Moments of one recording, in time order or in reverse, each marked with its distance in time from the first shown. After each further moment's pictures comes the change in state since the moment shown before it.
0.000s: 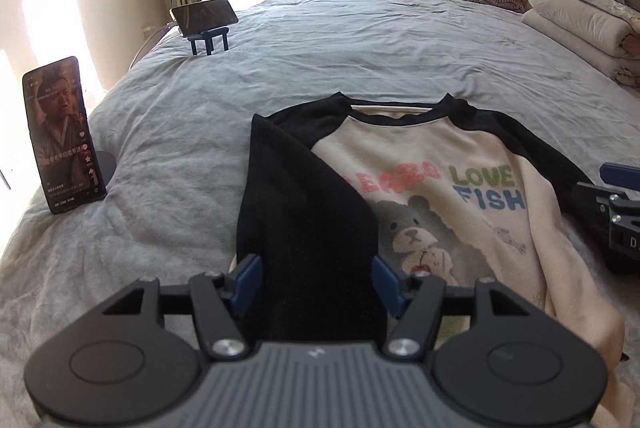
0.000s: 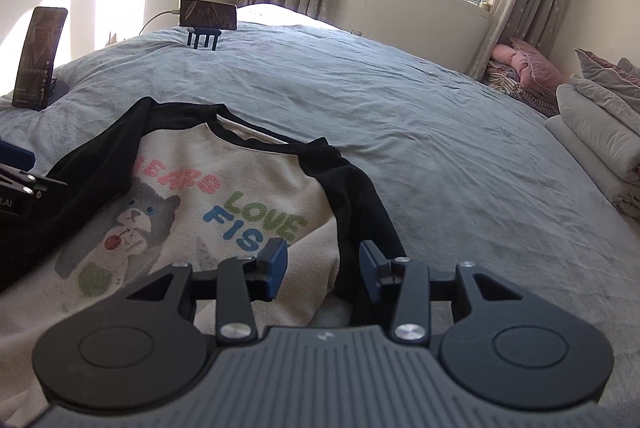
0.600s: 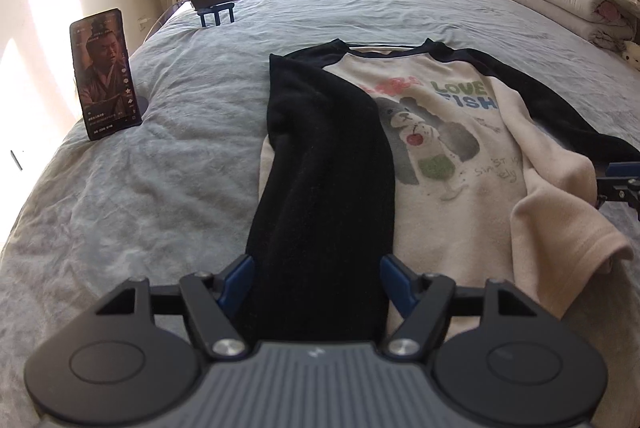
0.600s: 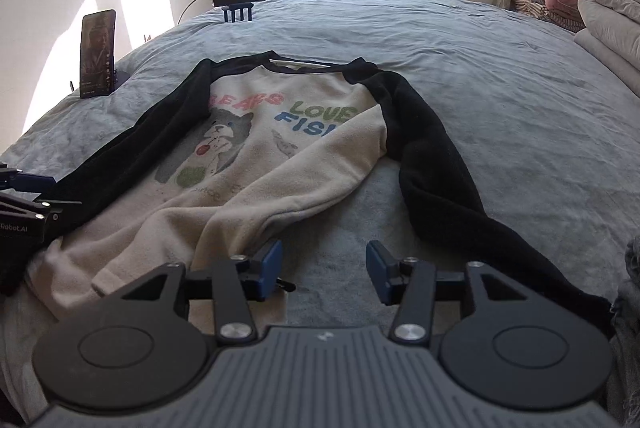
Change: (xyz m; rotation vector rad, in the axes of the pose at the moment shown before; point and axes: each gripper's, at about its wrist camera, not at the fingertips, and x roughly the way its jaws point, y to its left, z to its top) left arm -0.053 0.022 -0.088 0.051 0.038 -0.008; right arm -0.063 0.007 -0.068 0.153 0.118 0.197
